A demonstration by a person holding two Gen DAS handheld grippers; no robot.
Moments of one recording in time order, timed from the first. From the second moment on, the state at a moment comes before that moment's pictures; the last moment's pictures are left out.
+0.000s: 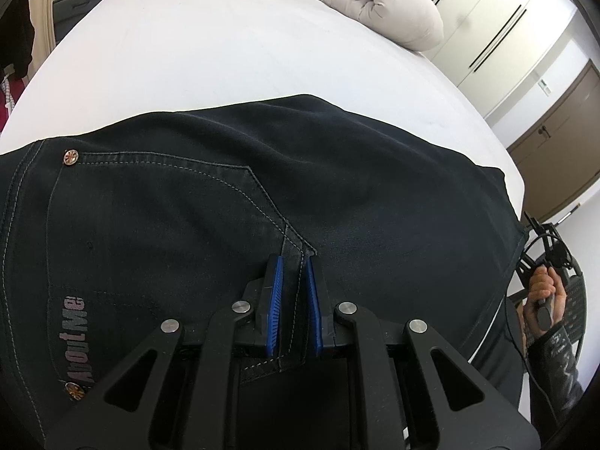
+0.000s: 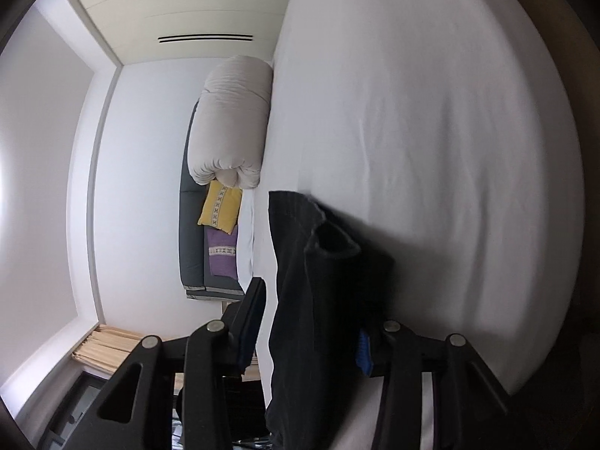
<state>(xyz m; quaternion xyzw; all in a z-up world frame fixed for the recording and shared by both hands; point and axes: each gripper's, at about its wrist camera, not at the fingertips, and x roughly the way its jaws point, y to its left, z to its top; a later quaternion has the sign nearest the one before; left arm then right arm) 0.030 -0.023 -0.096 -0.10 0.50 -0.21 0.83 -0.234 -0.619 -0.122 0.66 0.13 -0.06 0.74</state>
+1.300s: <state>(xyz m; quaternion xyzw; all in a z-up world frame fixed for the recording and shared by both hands) 0.093 -0.088 -0.096 -0.33 0.56 -0.32 0.69 -0.118 -0.226 -0.025 -0.11 0.39 -0.04 0.91</state>
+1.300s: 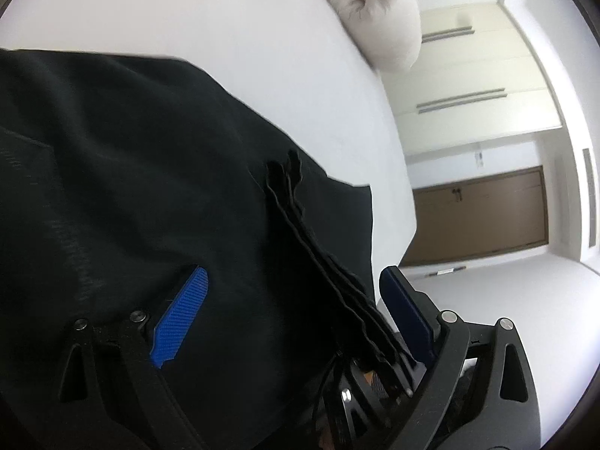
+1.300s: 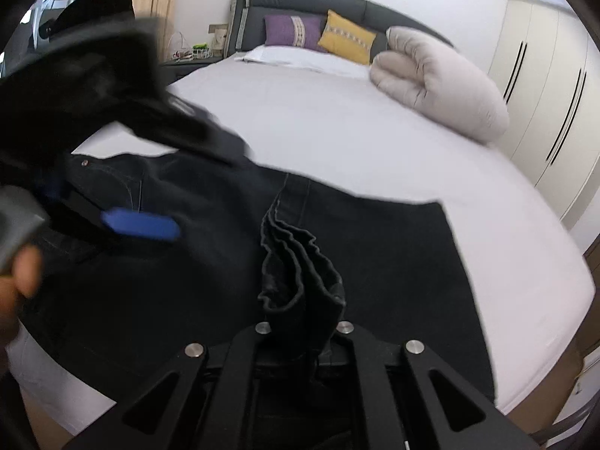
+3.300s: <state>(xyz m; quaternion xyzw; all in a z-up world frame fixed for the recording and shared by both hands) 0.045 -0.132 -0.099 0.00 0.54 -0.25 0.81 0.064 -0.460 -0.117 0.39 0.57 0.22 0.69</state>
